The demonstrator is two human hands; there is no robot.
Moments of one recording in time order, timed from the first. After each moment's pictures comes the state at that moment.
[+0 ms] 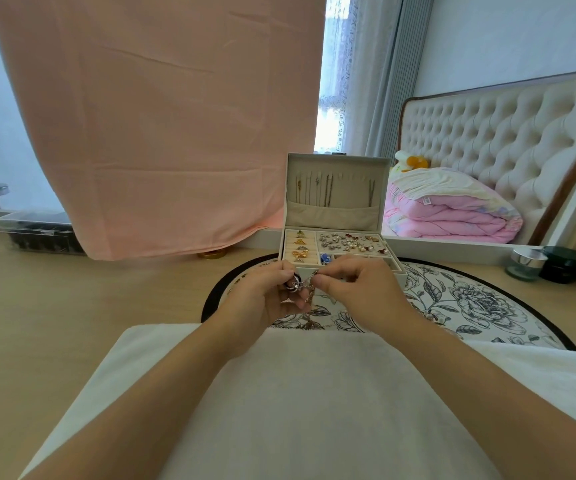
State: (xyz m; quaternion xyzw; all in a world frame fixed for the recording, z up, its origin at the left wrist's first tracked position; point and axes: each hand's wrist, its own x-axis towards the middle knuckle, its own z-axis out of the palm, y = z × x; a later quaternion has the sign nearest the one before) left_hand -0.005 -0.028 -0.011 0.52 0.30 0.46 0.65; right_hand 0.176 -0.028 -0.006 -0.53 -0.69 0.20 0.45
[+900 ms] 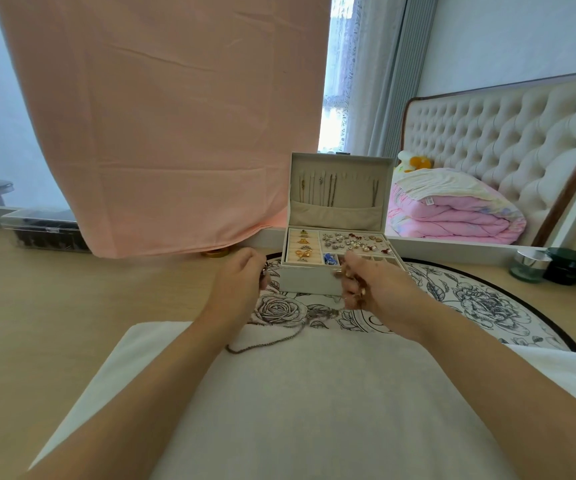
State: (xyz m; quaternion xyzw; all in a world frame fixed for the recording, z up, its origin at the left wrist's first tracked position) left_hand -0.024 -0.014 -0.020 0.56 0.48 0.55 0.39; right_hand 0.198 -0.018 -0.003 -0.48 -0.53 0.54 0.44
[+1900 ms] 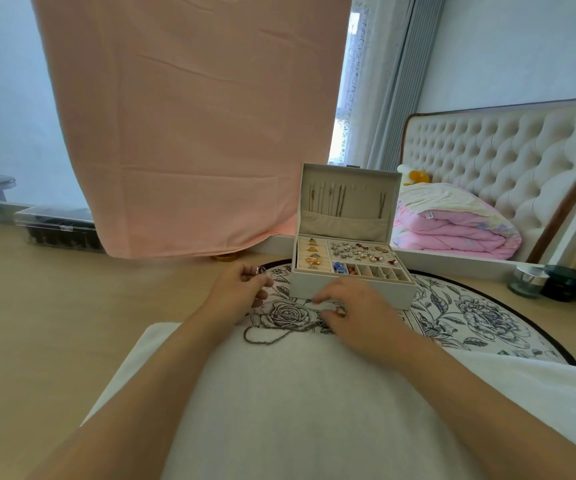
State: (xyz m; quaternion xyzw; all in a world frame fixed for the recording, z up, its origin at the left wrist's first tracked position) left_hand -0.055 0.021 -0.041 0.53 0.51 0.51 0.45; right_hand 0.166 -0.022 -0.029 -0.55 -0.80 0.04 0.25
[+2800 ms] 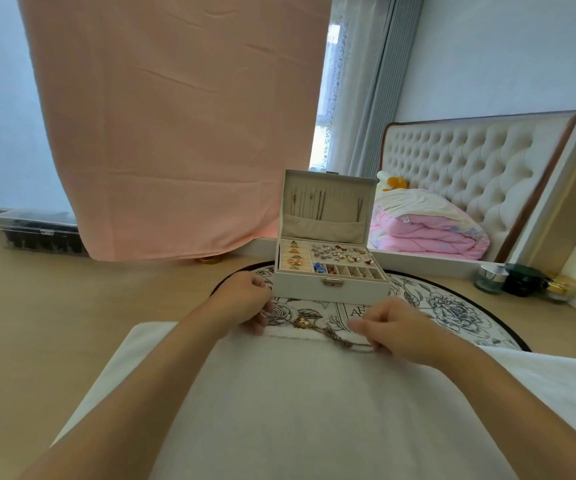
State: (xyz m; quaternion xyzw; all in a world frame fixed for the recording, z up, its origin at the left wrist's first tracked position) left_hand -0.030 -0.013 -0.011 0.59 0.58 0.34 0.44; right_hand 0.230 -0.076 -0.006 -0.58 -0.72 0.29 0.24
